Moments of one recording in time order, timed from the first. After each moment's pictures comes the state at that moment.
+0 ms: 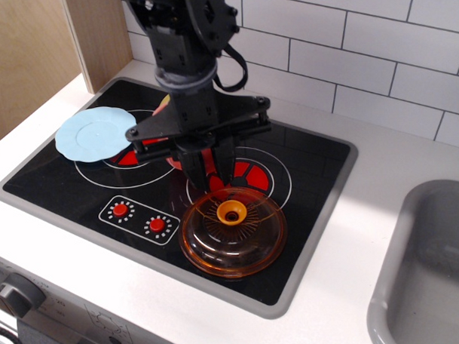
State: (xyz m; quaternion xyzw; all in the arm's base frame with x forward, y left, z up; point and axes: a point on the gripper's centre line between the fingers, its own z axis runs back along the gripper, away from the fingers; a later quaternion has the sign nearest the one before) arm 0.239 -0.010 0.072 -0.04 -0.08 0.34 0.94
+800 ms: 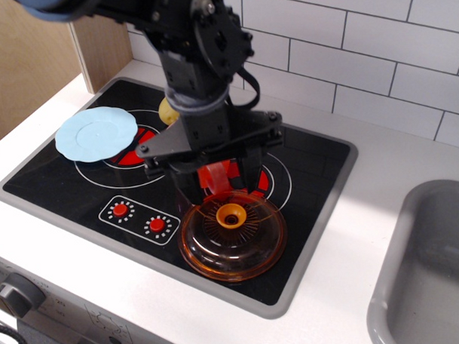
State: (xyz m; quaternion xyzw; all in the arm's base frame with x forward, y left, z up) arm 0.236 -0.018 0.071 -0.04 -0.11 0.34 0.93
